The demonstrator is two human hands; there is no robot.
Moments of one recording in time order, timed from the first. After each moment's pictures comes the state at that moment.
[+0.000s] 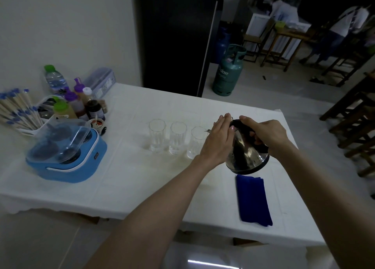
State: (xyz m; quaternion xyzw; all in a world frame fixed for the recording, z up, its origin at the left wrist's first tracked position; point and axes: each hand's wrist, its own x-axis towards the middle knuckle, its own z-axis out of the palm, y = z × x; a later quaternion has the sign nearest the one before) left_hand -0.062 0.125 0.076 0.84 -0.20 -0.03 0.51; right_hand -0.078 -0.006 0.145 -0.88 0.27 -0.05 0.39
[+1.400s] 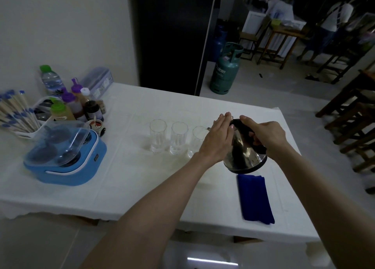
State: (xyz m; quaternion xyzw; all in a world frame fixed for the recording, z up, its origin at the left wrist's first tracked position) left_hand -0.049 0.136 0.072 0.84 -0.22 -0.04 0.50; right_hand -0.079 0.008 0.142 -0.86 0.30 -0.06 0.41
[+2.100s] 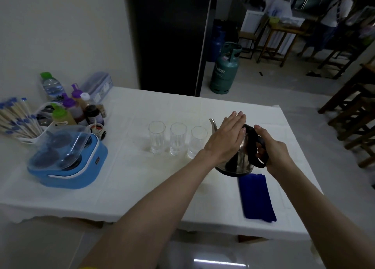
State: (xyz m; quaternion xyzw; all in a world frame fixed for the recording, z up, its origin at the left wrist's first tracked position) left_hand -0.055 0.120 0.080 0.85 -0.34 0.03 0.40; right_hand -0.119 -0.007 0.115 -0.68 0.34 -0.06 0.65
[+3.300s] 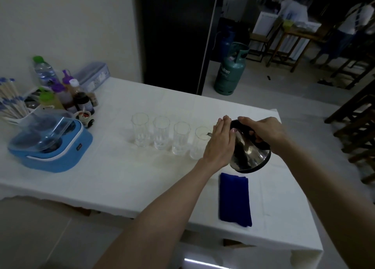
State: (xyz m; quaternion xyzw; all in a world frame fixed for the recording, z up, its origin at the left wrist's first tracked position) left_hand -0.080 0.039 0.066 0.85 -0.15 -0.04 0.51; right_hand -0.071 -0.095 0.133 -0.90 0.22 -0.01 0.37
